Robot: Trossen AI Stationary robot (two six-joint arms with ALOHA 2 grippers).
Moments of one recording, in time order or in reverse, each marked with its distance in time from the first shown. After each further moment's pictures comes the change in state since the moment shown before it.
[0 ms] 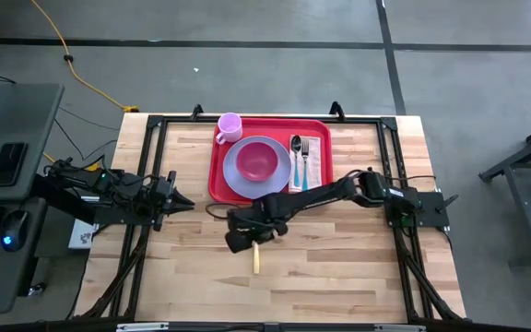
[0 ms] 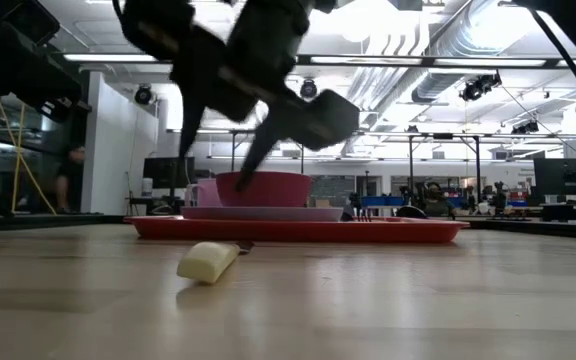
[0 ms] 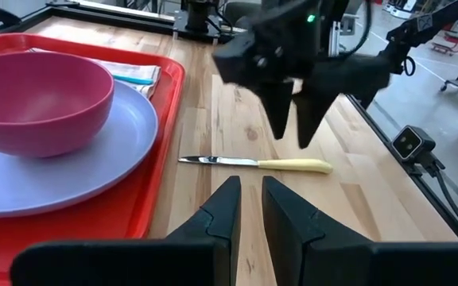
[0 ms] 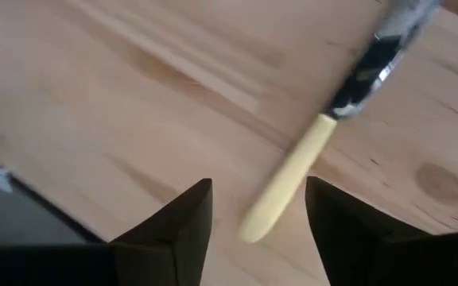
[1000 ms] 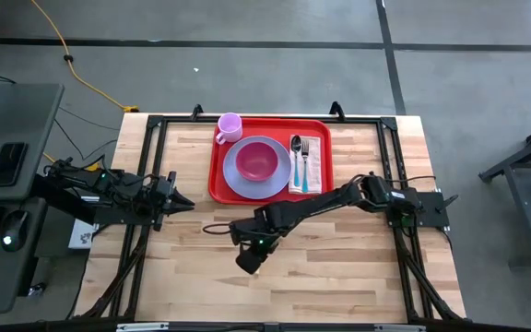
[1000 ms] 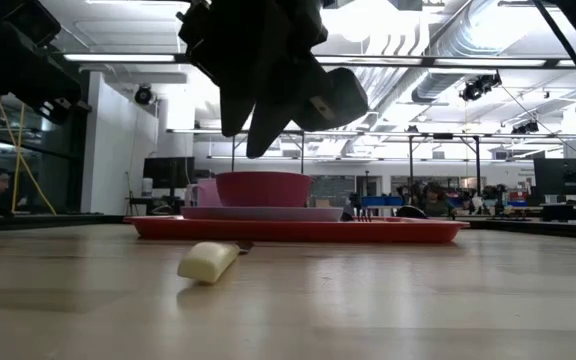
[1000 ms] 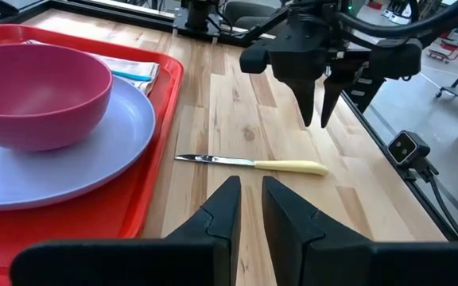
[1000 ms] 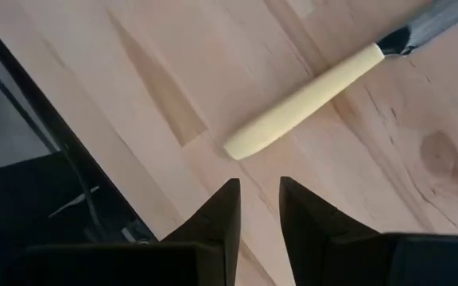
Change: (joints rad) left arm 0.000 0.000 0.000 0.000 0.004 -0.034; right arm 0.065 -0.010 0.039 -0.120 -0.074 -0.364
